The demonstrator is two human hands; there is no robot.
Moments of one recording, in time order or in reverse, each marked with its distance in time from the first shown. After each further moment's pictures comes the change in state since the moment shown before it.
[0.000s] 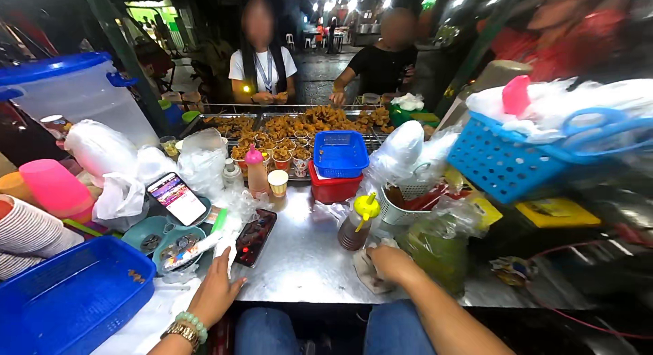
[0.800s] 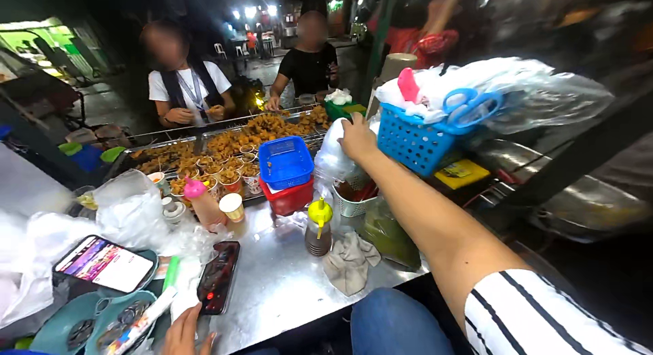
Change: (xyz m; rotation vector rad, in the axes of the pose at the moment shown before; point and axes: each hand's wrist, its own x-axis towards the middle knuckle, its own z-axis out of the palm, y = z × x) left_hand -0.005 -0.019 0.005 0.086 0.154 0.347; right_hand 0.035 0.087 -0.196 0.289 1.021 0.150
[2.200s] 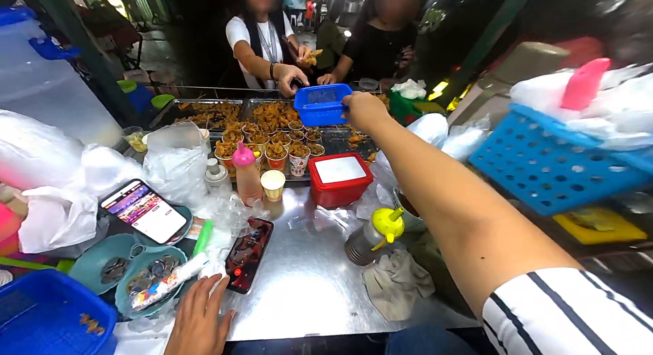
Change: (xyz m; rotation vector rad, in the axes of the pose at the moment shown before) left_hand 0.003 -0.013 0.010 0.133 0.238 0.144; right_hand 0.093 -0.131 0.051 -0.061 -0.169 -0.358
